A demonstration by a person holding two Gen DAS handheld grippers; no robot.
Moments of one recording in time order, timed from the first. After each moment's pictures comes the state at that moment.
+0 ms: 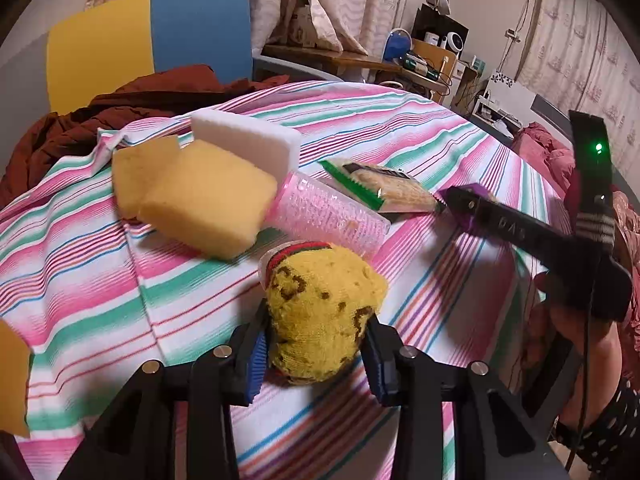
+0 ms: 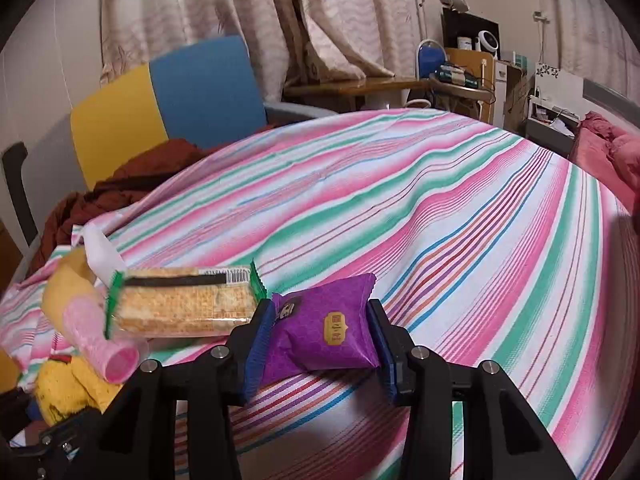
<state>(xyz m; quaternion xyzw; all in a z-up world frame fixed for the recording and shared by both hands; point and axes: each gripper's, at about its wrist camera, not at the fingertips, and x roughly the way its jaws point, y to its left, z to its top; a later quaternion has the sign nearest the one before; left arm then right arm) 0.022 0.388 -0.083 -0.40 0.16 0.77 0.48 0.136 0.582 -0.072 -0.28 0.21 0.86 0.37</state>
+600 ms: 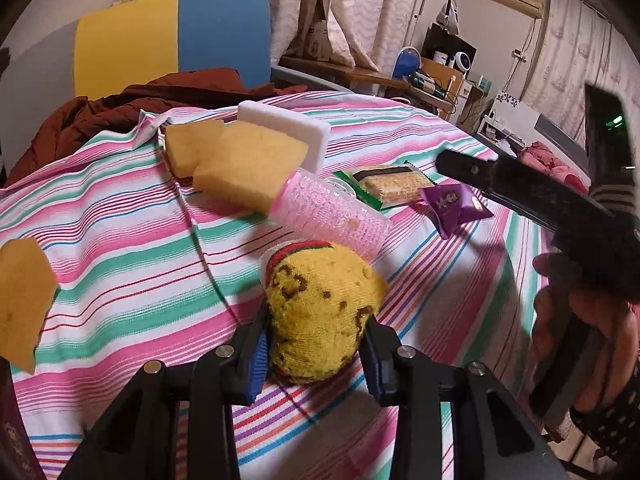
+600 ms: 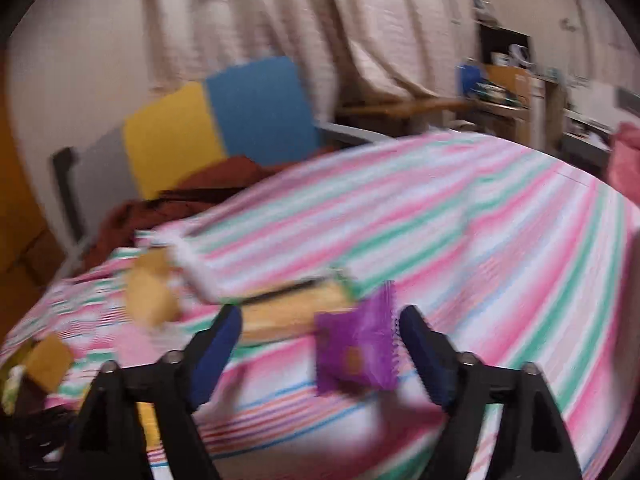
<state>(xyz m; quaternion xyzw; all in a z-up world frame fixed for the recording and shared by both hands) 0.030 0.342 -0.085 -0.39 0.13 0.78 0.47 0.134 0.526 -0.044 -0.24 0.20 0.91 0.26</state>
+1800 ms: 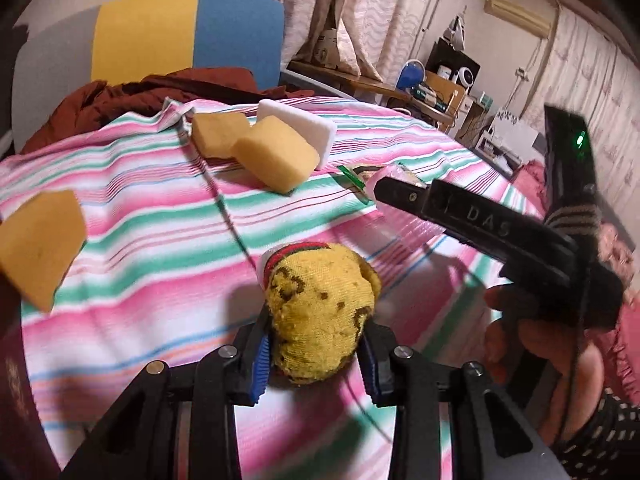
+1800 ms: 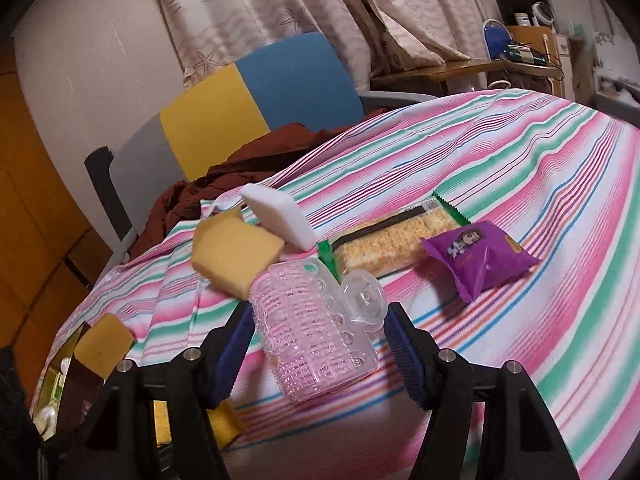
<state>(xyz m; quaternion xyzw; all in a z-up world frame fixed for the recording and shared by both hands) 0.045 0.294 -0.076 -0.40 0.08 0.78 0.48 0.120 0.485 -0.066 -0.26 0.27 0.91 0.21</state>
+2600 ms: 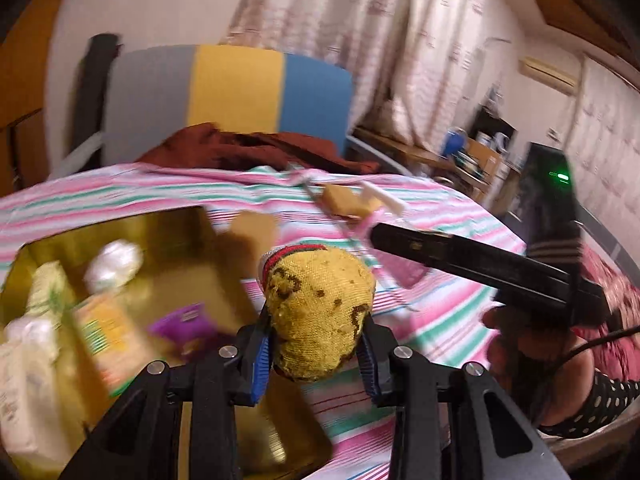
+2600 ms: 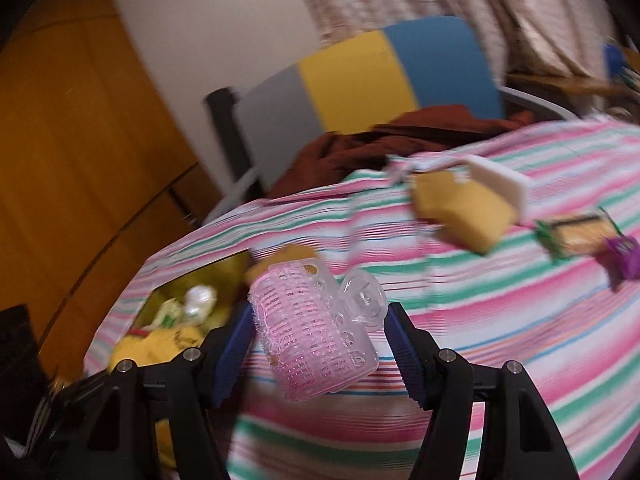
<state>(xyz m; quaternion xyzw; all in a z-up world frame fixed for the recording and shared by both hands) 0.049 0.109 -0.007 -0.33 0.01 0.86 0.39 0.085 0.325 -0.007 -0.28 0.21 0.94 -0.01</state>
